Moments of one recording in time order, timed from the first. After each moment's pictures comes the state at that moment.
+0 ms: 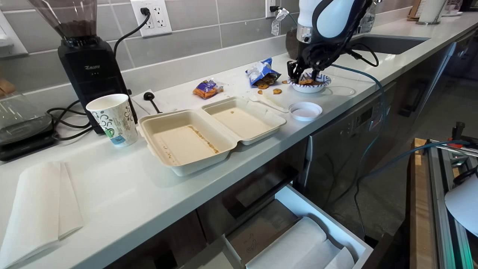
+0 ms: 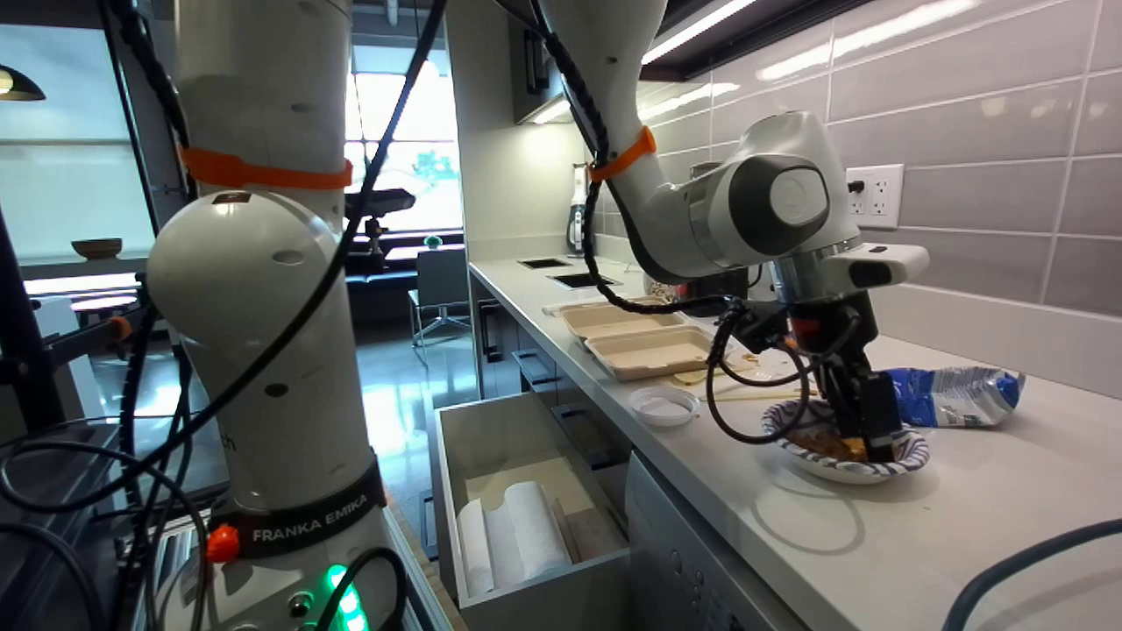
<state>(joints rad) -0.16 0.15 -0.32 -2.41 -0.46 2.78 0.66</state>
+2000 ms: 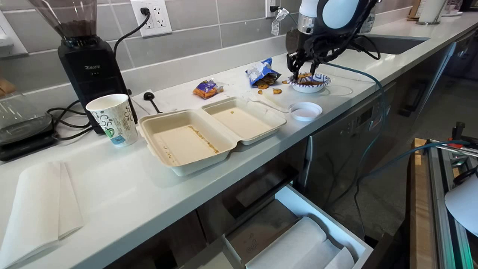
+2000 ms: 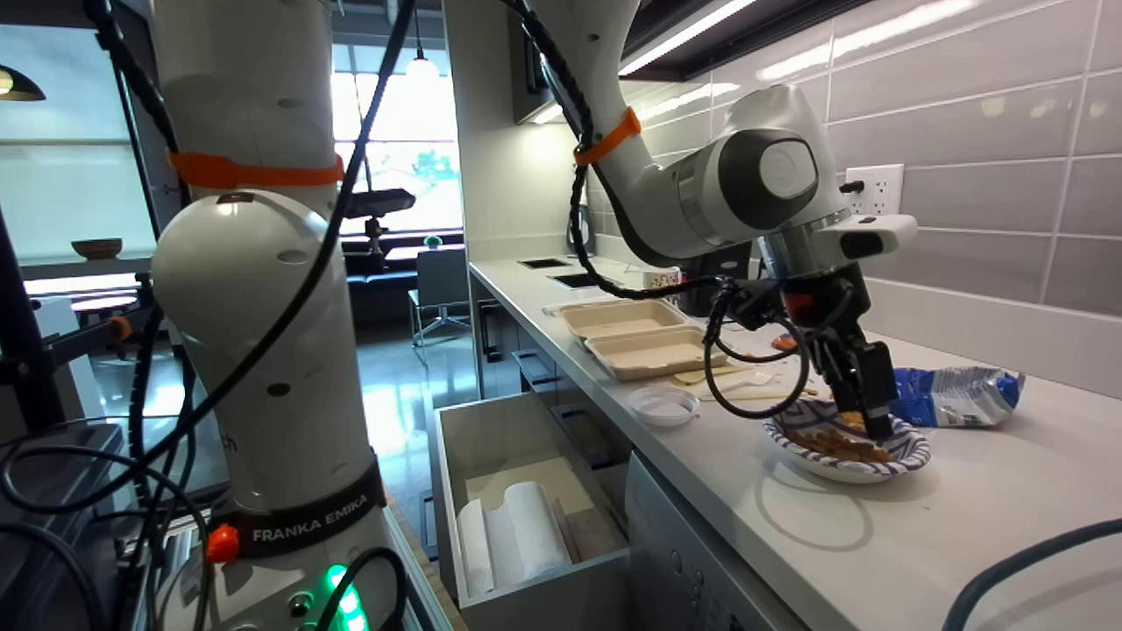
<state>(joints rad) -0.15 0.07 -0.33 -2.44 -0.50 2.78 0.66</state>
